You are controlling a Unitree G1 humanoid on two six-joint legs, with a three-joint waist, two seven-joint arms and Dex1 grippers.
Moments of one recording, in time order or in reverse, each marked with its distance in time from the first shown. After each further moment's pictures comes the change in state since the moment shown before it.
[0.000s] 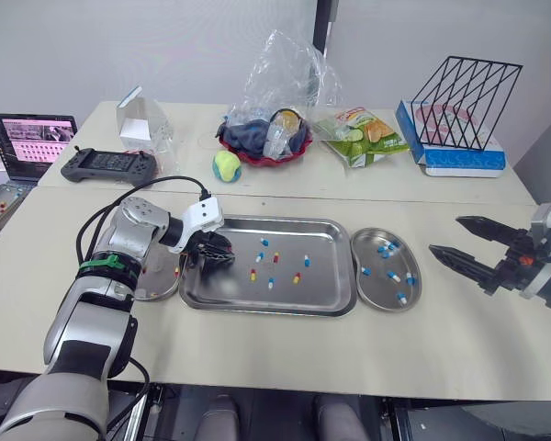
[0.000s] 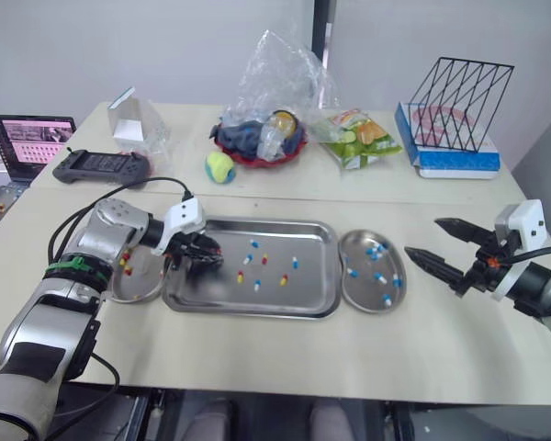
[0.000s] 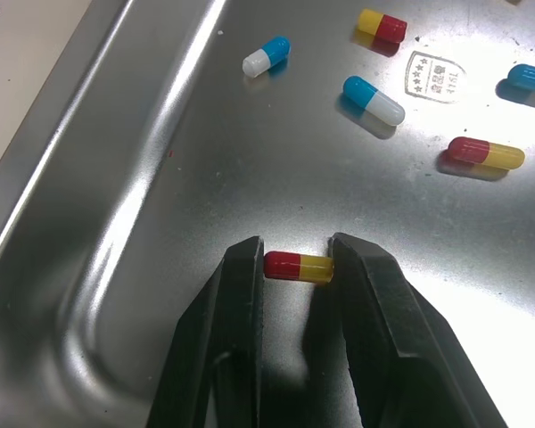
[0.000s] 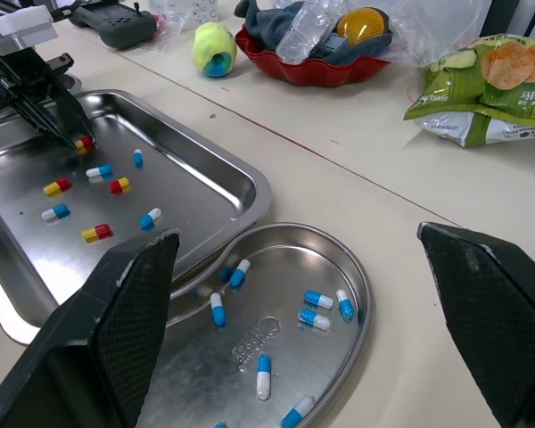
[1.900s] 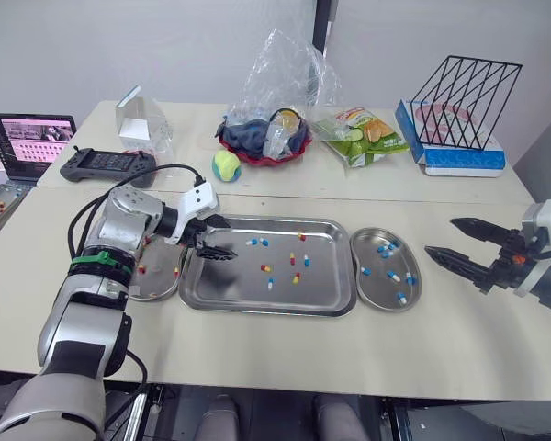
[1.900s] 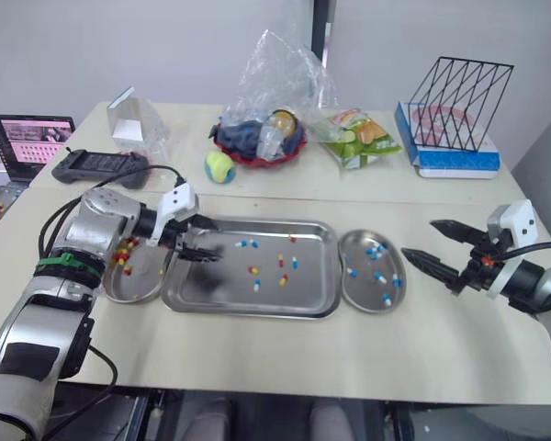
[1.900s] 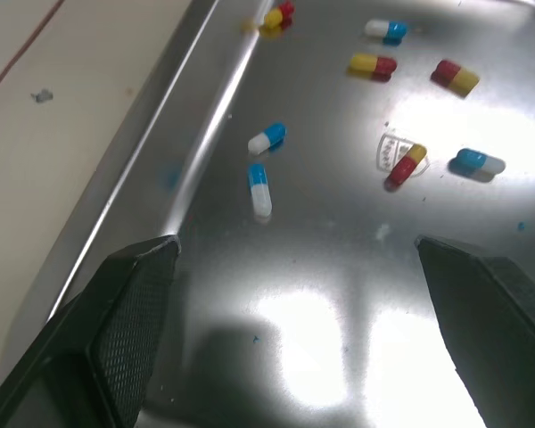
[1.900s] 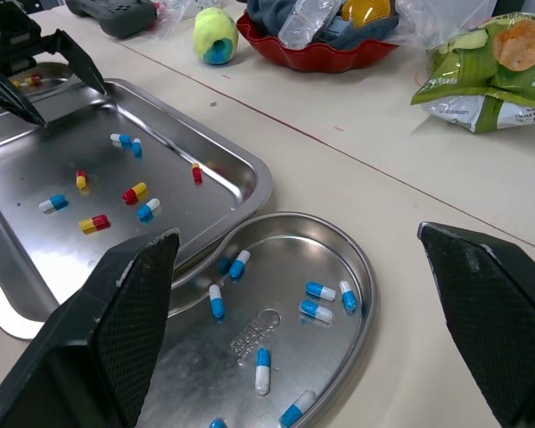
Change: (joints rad) left arm 0.005 0.032 0.072 -0.154 -0.088 0.140 -0.087; right arm -0.042 0.000 0.038 0.056 -0.028 -0.004 0.032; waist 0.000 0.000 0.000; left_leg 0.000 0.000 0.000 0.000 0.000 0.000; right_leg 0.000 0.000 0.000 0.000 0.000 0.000
